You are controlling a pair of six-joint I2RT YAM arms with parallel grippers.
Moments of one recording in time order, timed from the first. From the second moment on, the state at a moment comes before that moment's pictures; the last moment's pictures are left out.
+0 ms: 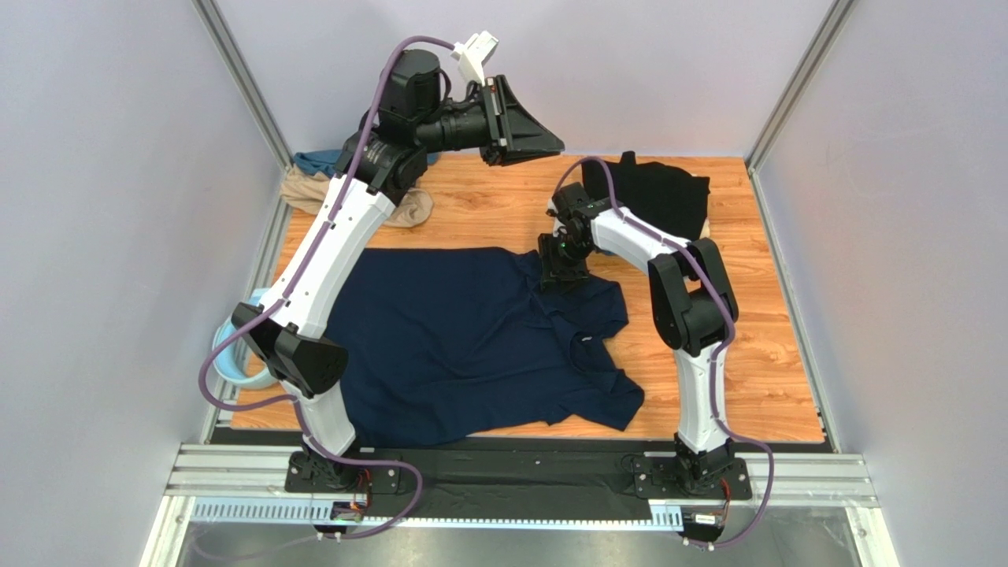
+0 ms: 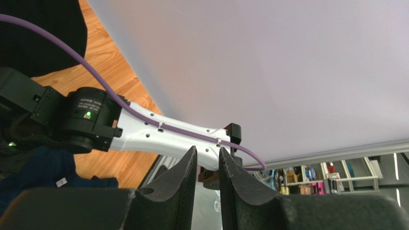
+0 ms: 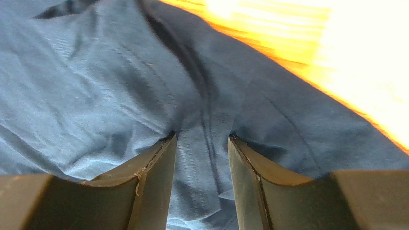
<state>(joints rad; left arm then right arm) -0.53 1.79 2.17 -0.51 0.75 -0.95 0.43 2.13 1.62 -0.76 -0.23 0.34</state>
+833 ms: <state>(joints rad) -0.52 1.79 2.15 -0.44 0.81 -0.99 0.42 2.18 1.75 -0.81 -0.13 0.34</state>
